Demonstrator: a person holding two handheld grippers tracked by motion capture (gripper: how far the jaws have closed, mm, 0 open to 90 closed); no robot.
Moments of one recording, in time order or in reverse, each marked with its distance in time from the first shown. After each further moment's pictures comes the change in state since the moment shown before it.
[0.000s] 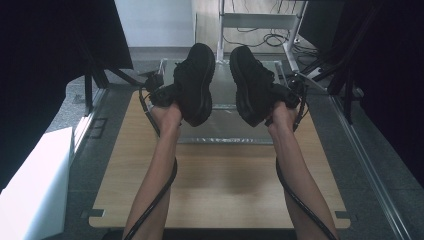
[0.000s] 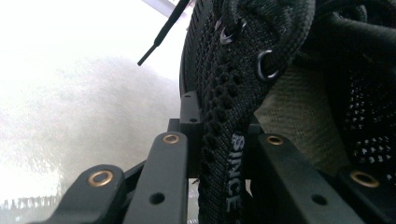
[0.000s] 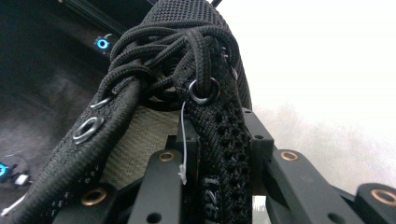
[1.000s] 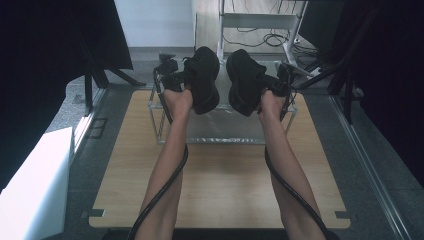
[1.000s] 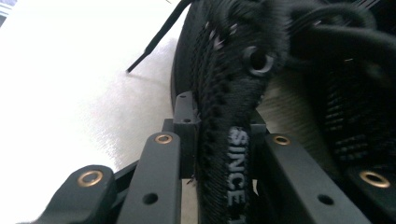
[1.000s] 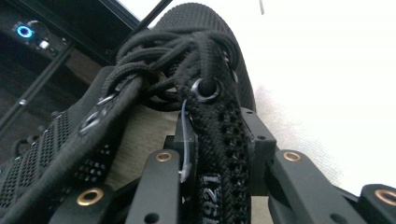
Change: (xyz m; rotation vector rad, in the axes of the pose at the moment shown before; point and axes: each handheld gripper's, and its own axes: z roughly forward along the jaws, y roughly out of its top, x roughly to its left) left arm -0.028 0.026 0.048 0.078 0.236 0.083; right arm 0.002 0.015 0.049 -0.006 -0.241 -0.102
